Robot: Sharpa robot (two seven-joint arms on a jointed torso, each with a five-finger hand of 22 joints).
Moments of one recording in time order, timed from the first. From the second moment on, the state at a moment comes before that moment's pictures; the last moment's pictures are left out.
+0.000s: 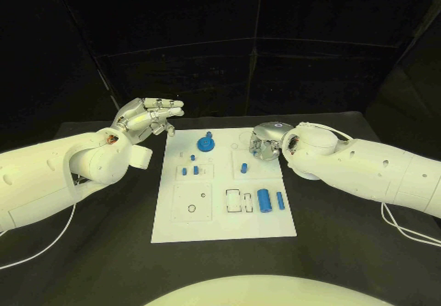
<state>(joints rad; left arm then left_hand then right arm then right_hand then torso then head) 1.24 -0.89 -0.08 1.45 -0.01 -0.15 0.41 1.28 -0.10 0.44 -0.10 0.05 1.07 0.15 0.10 0.07 1.15 0.07 0.26 0.08 1.34 0.00 1.19 0.78 0.17 1.30 0.09 0.61 0.65 1.13 -0.67 0.02 1.33 -1.66 -0.11 -0.21 1.43 -0.10 0.46 -0.01 0.15 1.07 0.16 0.12 0.07 1.13 0.08 0.28 0.10 1.47 0.00 1.34 1.14 0.17 1.13 0.10 1.07 0.51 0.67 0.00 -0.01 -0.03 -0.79</state>
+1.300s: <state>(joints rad) 1.24 -0.89 -0.08 1.45 -0.02 -0.14 0.41 1.28 -0.10 0.44 -0.10 0.05 1.05 0.16 0.10 0.07 1.12 0.09 0.26 0.08 1.33 0.00 1.19 0.77 0.17 1.30 0.10 0.60 0.64 1.12 -0.78 0.02 1.49 -1.65 -0.31 -0.24 1.43 -0.09 0.47 -0.02 0.14 1.09 0.14 0.12 0.07 1.15 0.07 0.28 0.10 1.47 -0.01 1.35 1.14 0.17 1.13 0.09 1.09 0.54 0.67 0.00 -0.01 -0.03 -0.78</state>
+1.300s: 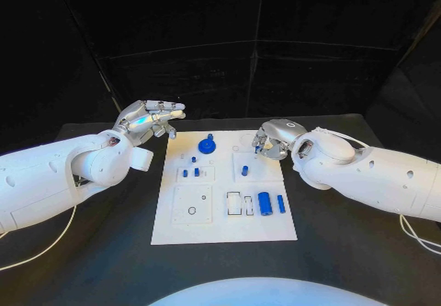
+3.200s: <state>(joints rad) 1.24 -0.84 -0.08 1.44 -0.03 -0.14 0.41 1.28 -0.10 0.43 -0.10 0.05 1.04 0.17 0.10 0.07 1.11 0.10 0.26 0.08 1.32 0.01 1.19 0.77 0.17 1.29 0.10 0.60 0.64 0.96 -0.57 0.02 1.56 -1.69 -0.32 -0.17 1.41 -0.09 0.49 -0.03 0.13 1.09 0.14 0.12 0.07 1.15 0.07 0.28 0.10 1.47 -0.01 1.36 1.15 0.17 1.14 0.09 1.10 0.53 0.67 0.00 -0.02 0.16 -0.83</state>
